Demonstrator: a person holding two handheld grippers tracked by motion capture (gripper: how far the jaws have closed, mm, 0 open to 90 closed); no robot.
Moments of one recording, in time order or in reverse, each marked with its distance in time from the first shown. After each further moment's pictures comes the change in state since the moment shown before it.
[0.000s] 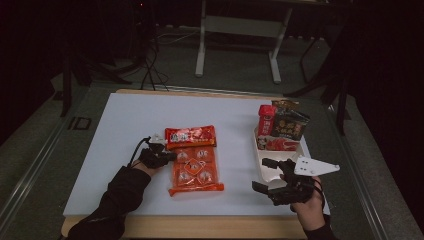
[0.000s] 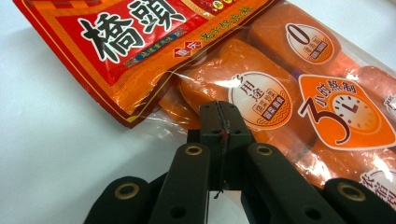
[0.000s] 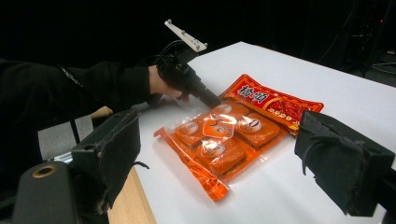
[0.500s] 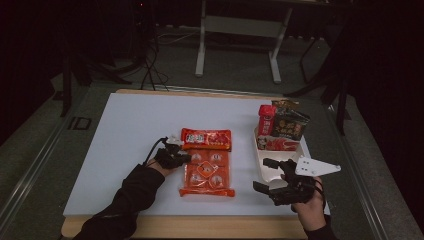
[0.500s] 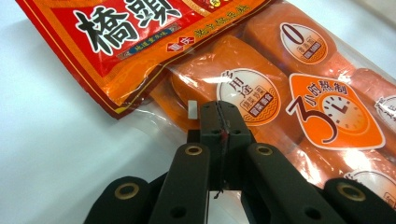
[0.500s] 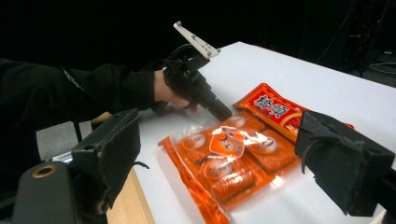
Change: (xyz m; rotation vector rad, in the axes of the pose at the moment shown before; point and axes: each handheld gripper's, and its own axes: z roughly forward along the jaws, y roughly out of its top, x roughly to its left) left arm -0.036 0.020 0.026 0.032 -0.073 0.060; right arm -0.001 -0.001 -0.002 -0.002 -0.006 0.000
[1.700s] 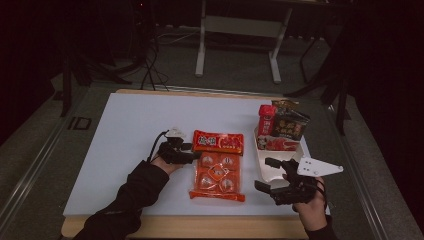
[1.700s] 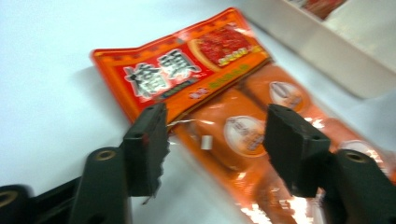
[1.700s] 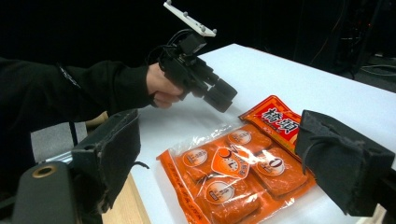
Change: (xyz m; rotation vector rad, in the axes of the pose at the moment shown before) left arm -0.003 0.023 -0.016 -0.121 -0.032 -0.035; right arm 0.000 0.001 -0.003 -0.007 -0.022 -0.007
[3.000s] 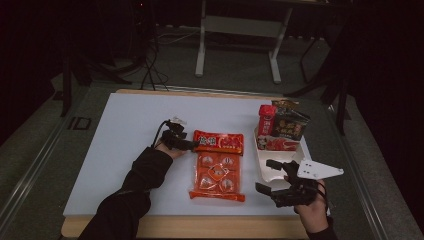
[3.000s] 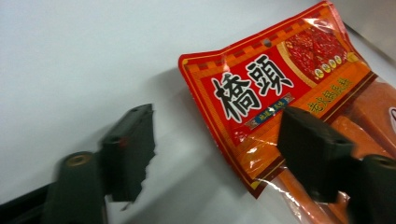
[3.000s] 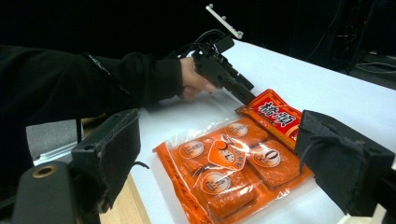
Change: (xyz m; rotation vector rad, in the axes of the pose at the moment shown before) left arm 0.052 0.015 0.044 0.067 0.064 -0.062; right arm 0.001 -0.005 -0.003 0.015 -0.014 -0.013
